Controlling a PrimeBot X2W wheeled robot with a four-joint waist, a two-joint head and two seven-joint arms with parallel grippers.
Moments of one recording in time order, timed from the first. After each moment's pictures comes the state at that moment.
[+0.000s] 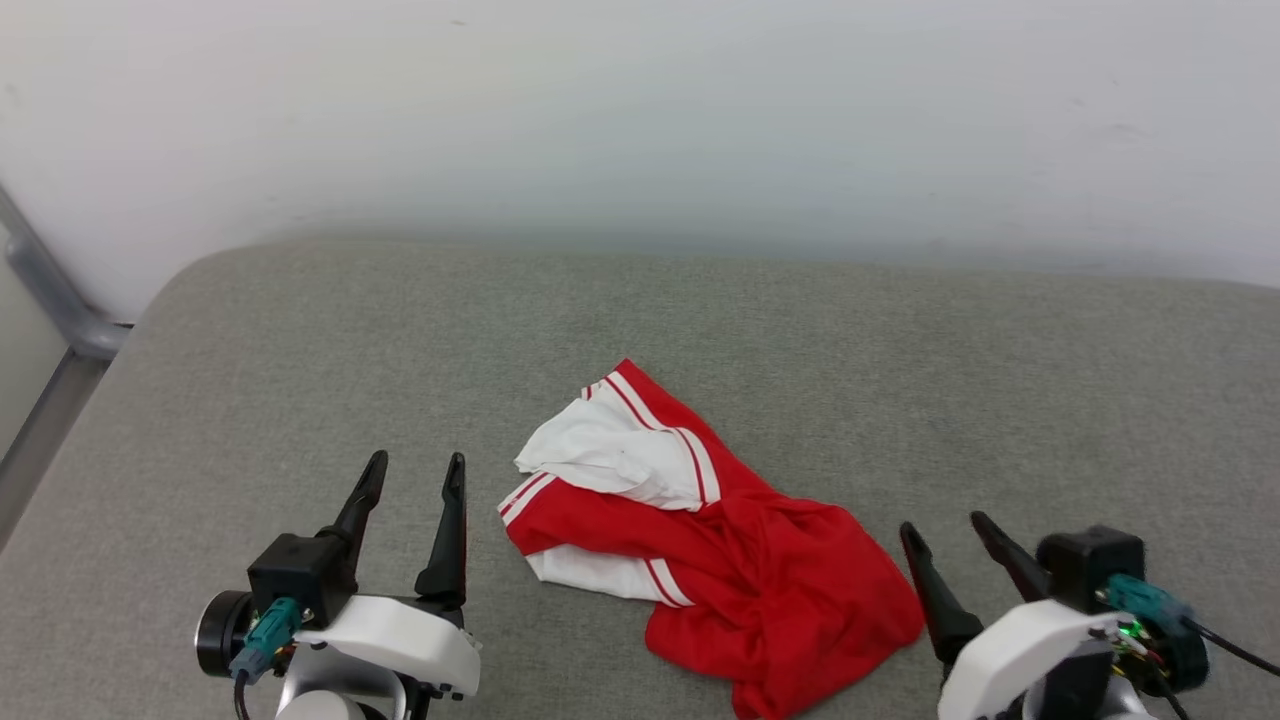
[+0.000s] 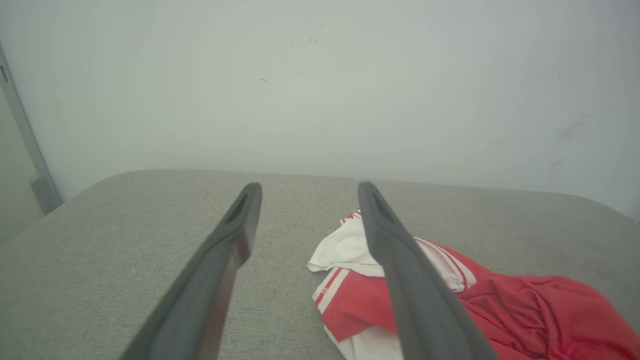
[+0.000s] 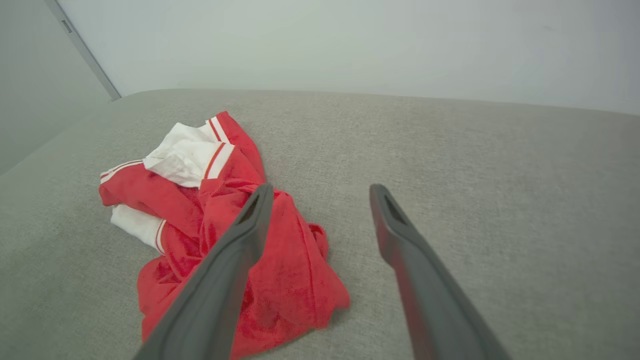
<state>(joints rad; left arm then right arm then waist) -0.10 0.28 -0.31 0.13 -0.43 0.11 -0.26 0.02 -0.05 0.05 0.04 0.17 0.13 0.14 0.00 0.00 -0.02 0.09</state>
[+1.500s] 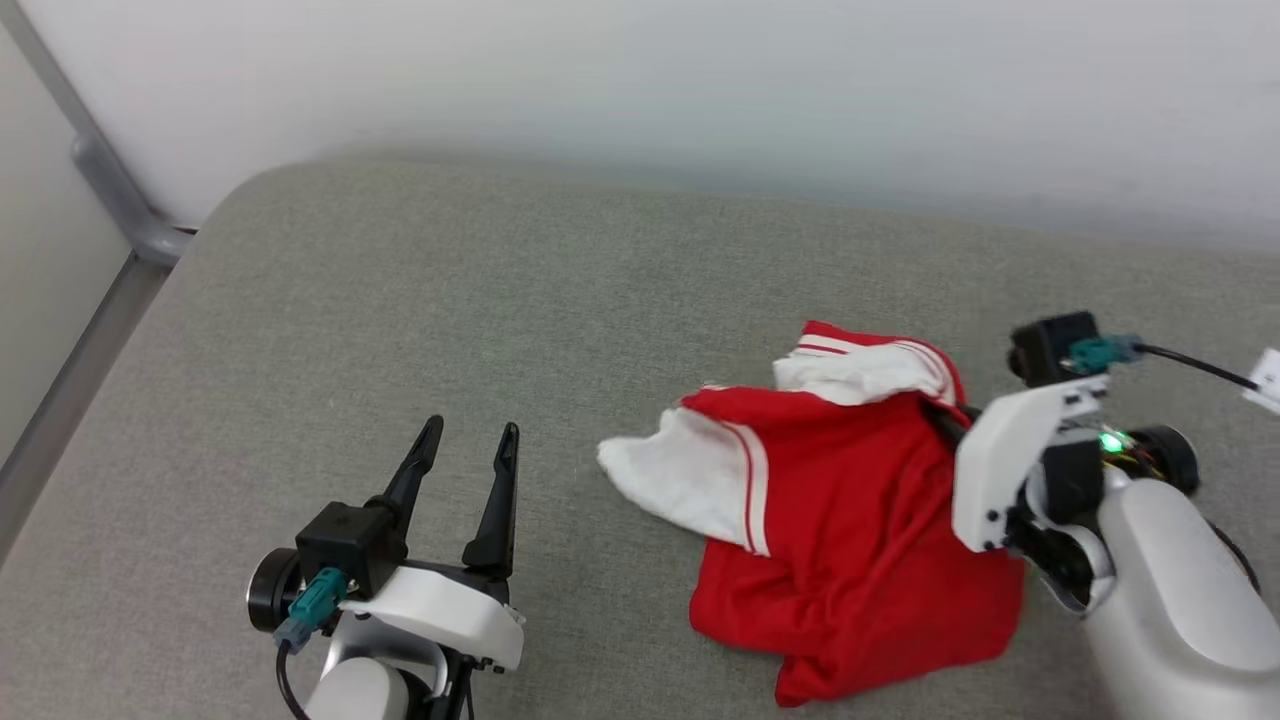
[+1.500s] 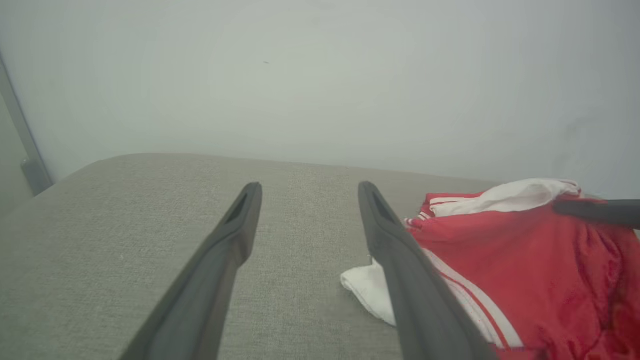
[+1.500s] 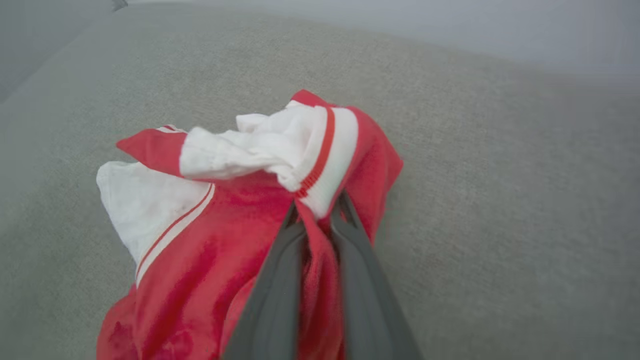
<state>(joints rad) -0.16 0.11 -0.20 0.20 -0.27 -0.07 -0.26 -0.52 -0.18 0.26 0.50 0.37 0.13 0.40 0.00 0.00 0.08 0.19</state>
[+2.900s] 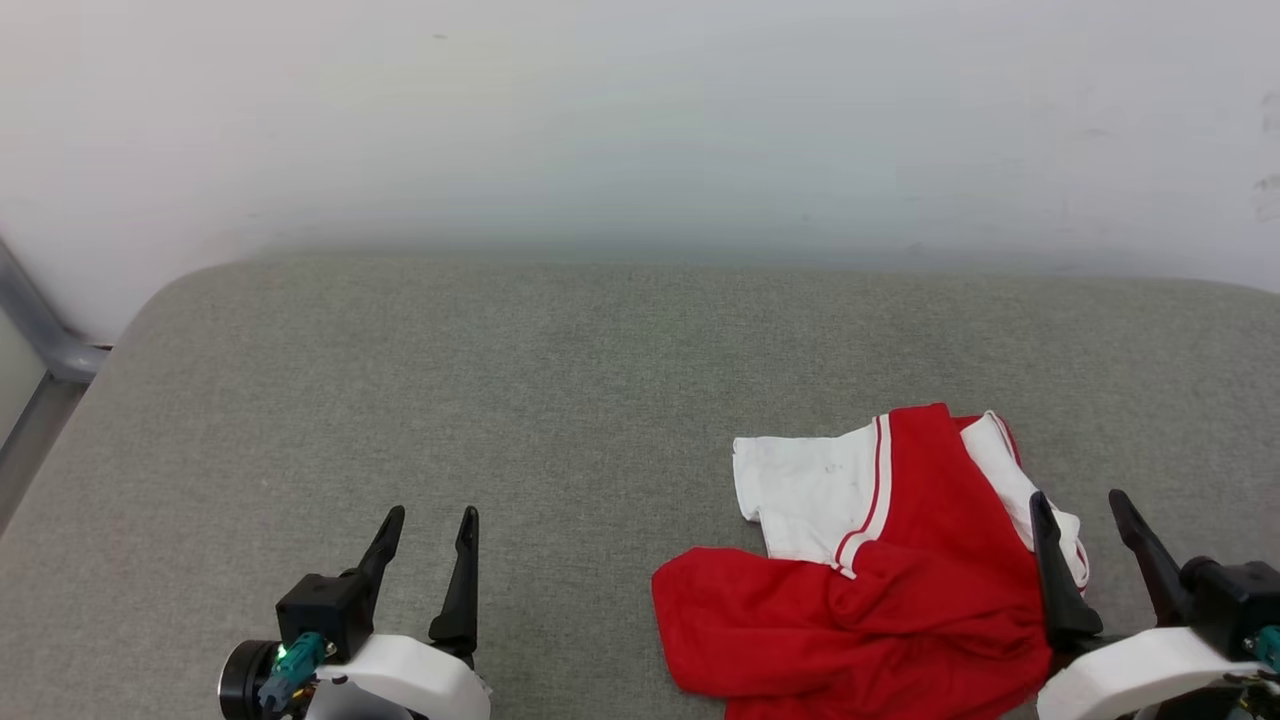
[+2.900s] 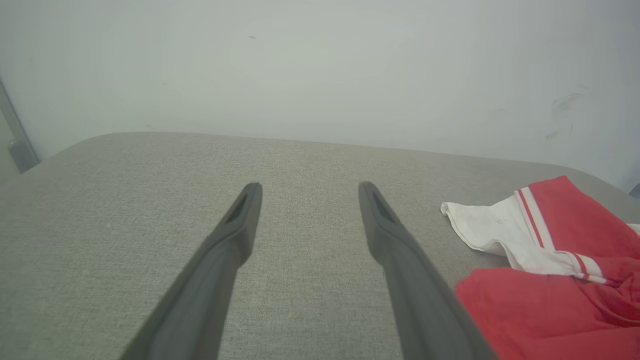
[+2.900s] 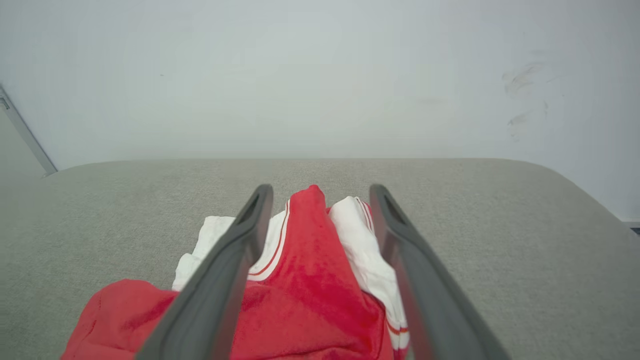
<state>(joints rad) -0.05 0.12 -0.16 0.26 -0.28 -0.03 -0.26 0.05 -0.05 -0.11 0.02 0.14 0.13 -0.06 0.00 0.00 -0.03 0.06</state>
